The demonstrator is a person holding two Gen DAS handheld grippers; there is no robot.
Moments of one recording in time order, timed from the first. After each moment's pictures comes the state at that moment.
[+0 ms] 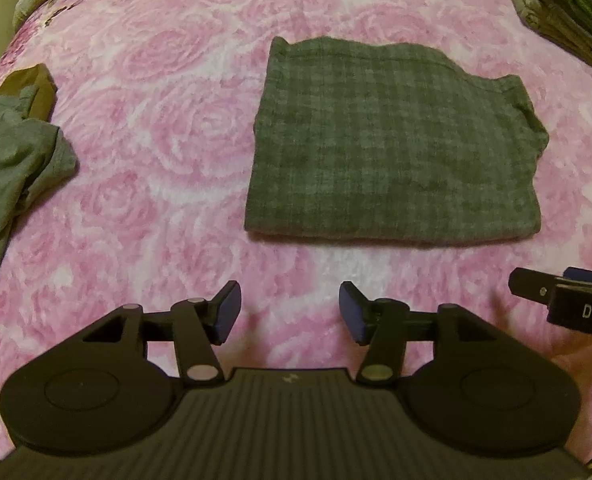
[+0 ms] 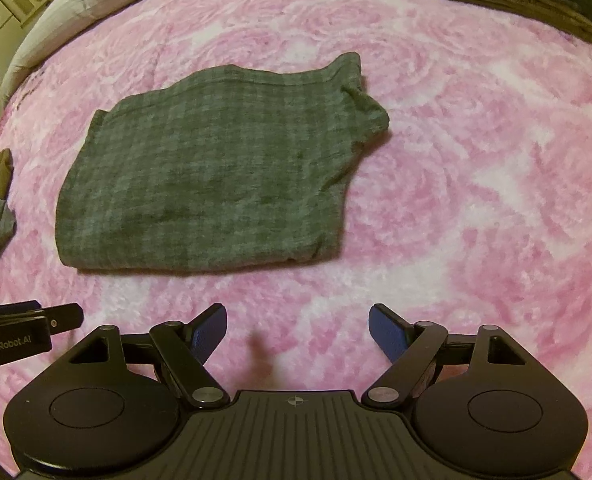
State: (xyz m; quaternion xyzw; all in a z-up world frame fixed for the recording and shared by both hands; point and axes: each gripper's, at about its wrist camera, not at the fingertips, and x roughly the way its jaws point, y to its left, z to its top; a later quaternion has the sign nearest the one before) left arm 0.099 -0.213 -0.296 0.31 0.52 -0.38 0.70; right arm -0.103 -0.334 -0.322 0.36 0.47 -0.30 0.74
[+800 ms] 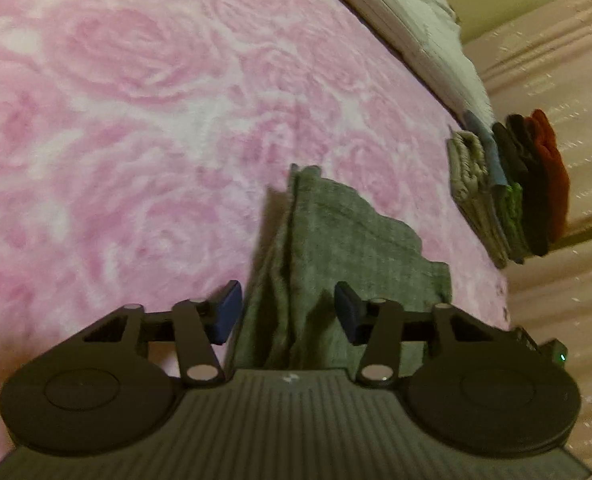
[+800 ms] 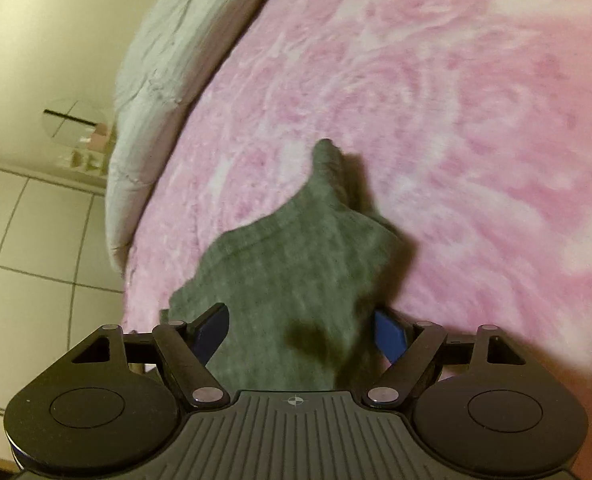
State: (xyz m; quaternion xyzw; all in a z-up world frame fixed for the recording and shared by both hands) left arm 0.263 -0.244 -0.368 -0.01 0.61 -0.51 0.61; right arm -0.116 -0.466 -0.386 0.60 0.22 -0.19 0.74
